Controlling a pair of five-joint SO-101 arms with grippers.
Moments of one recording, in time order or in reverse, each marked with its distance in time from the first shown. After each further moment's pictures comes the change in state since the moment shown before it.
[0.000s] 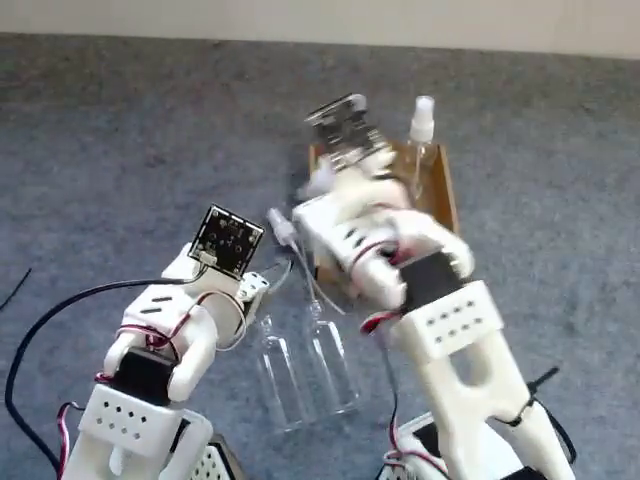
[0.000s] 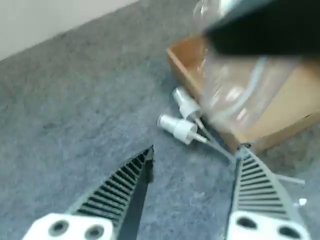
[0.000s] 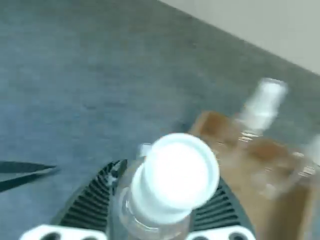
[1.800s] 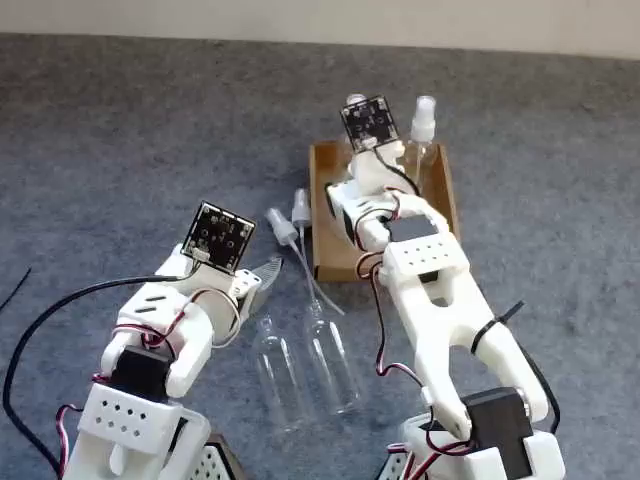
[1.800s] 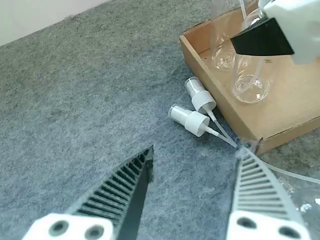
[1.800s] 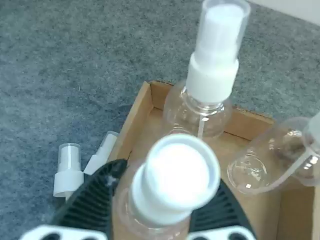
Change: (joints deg) left arm -2.6 0.5 0.8 0.0 0.0; right arm 7.5 24.1 9.1 -28.0 0.0
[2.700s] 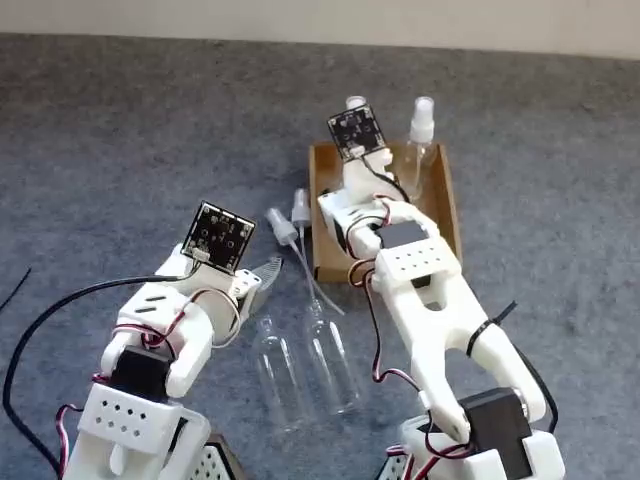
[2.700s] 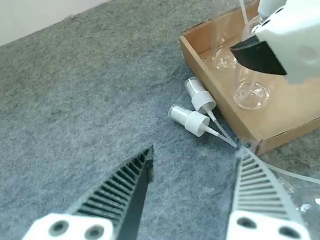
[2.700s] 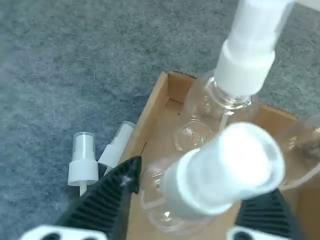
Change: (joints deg) left arm 0.0 0.0 0.0 0.0 0.0; right arm -2.1 -0.1 1.8 -0.1 -0.1
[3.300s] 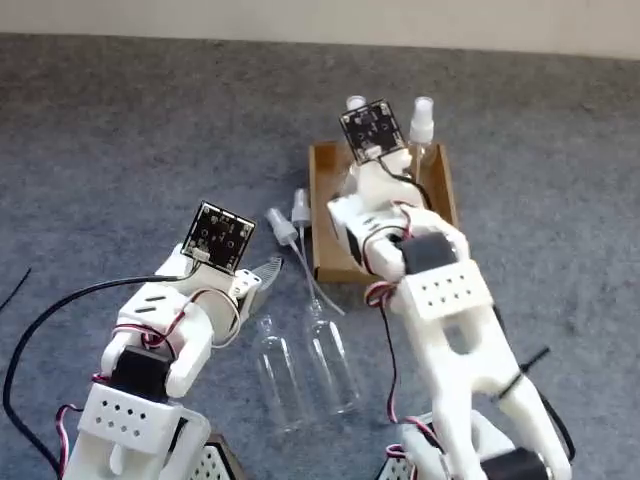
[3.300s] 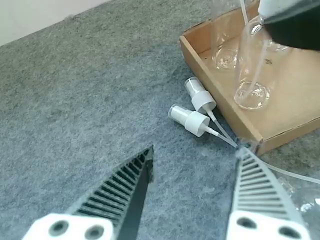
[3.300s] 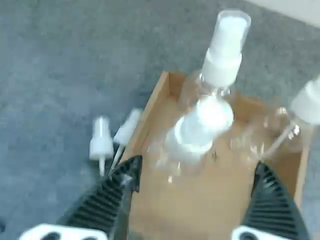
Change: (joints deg) left arm 0.0 0.0 0.0 0.0 0.0; right arm -0.1 -18.8 -1.9 22.9 0.0
